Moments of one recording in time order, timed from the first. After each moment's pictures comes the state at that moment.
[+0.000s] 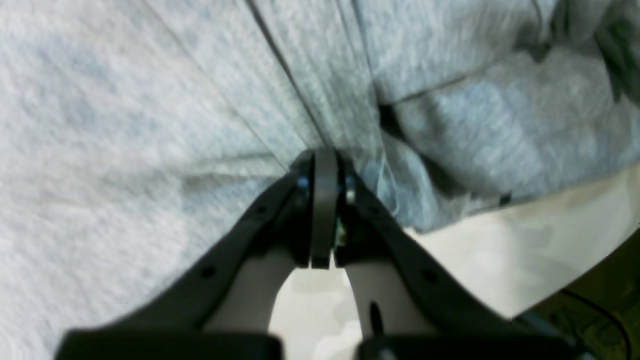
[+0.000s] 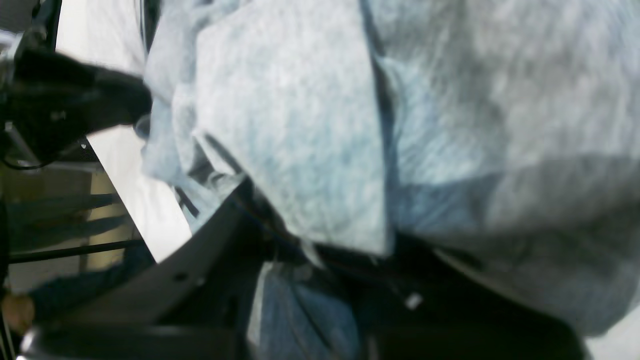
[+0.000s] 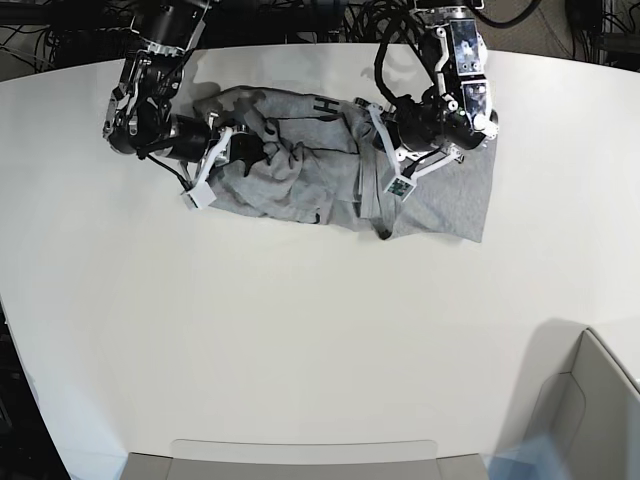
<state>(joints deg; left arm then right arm) 9.7 7.5 -7.9 103.8 -7.8 -33.5 75.9 -1.6 -2.3 25.1 79.7 44.4 44.1 -80.7</state>
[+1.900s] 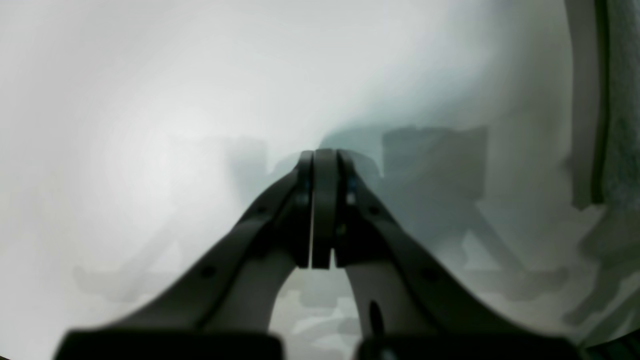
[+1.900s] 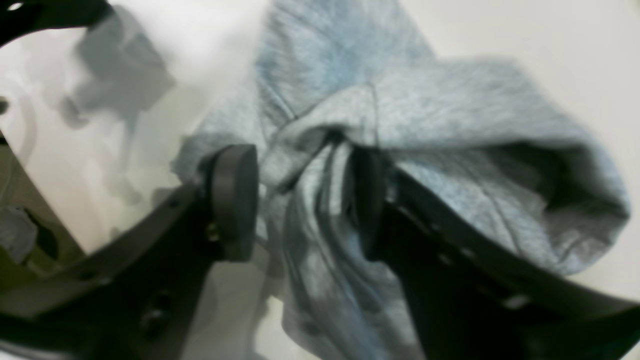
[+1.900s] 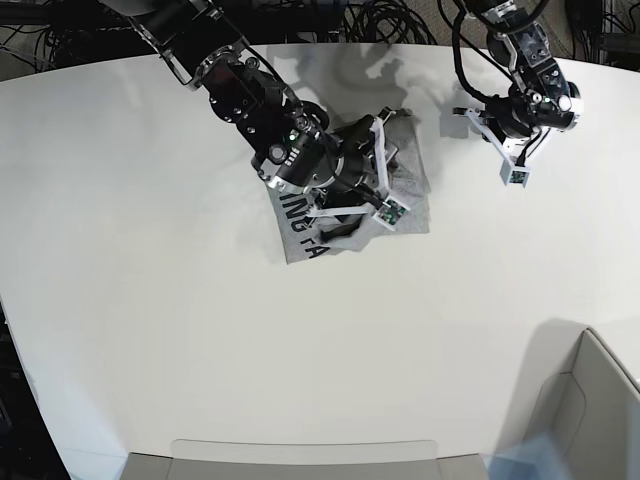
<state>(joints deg) 9.0 2.2 -33.1 102.9 -7.5 -33.5 75.3 9.8 2.2 -41.4 103.3 14.0 12.7 -72.2</state>
